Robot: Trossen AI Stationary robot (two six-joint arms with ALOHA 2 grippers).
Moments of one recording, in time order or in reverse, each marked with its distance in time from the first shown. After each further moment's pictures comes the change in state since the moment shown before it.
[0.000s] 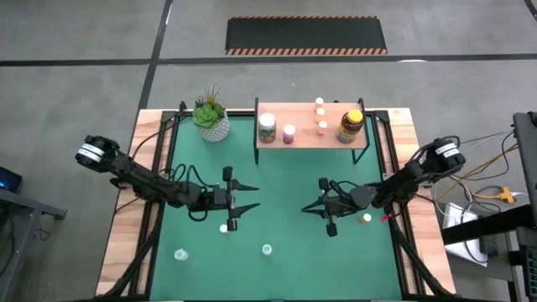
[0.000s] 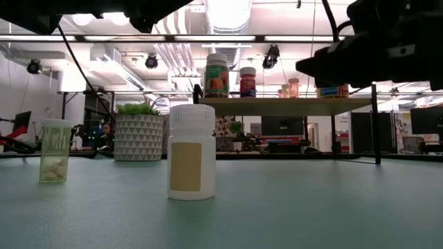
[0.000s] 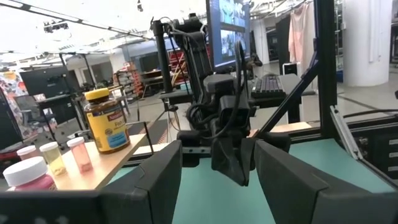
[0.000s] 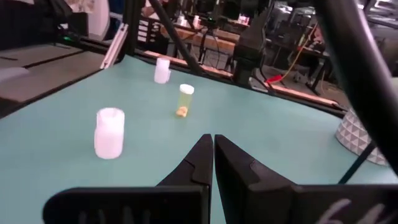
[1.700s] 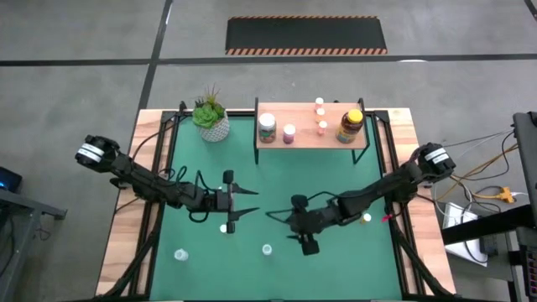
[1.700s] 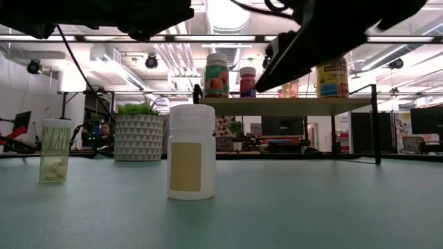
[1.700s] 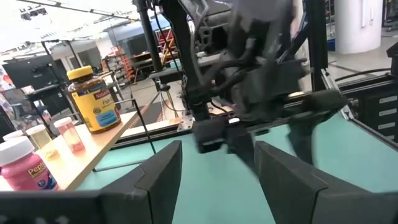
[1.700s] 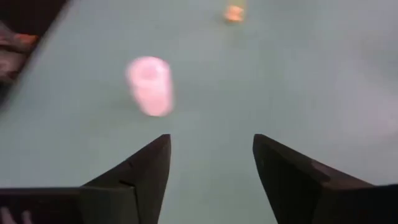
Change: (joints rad) left arm -0.007 -0.002 -0.029 -0.088 0.016 0.019; right arm 0.060 0.108 0.723 -1.288 -0.036 0.344
